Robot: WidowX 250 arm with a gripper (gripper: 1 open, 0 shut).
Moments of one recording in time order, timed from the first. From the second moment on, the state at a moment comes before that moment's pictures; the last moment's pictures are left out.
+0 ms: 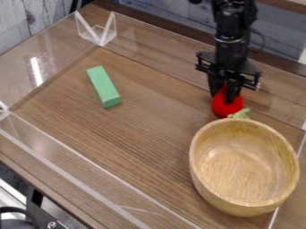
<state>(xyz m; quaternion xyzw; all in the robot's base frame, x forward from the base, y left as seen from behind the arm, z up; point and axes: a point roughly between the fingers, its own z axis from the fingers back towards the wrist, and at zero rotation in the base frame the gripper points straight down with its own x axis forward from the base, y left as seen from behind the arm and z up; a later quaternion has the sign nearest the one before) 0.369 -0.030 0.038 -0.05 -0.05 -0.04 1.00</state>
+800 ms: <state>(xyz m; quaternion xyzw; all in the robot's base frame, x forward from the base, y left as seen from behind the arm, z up) 0.367 -0.005 0.034 -0.04 -0.05 0.05 1.00</state>
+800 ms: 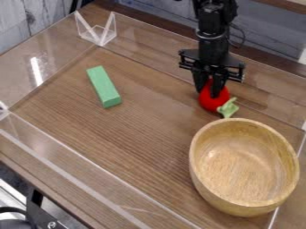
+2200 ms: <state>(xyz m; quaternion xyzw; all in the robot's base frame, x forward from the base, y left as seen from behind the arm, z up) 0.369 -0.001 0.029 -0.01 -0.06 0.06 1.00</state>
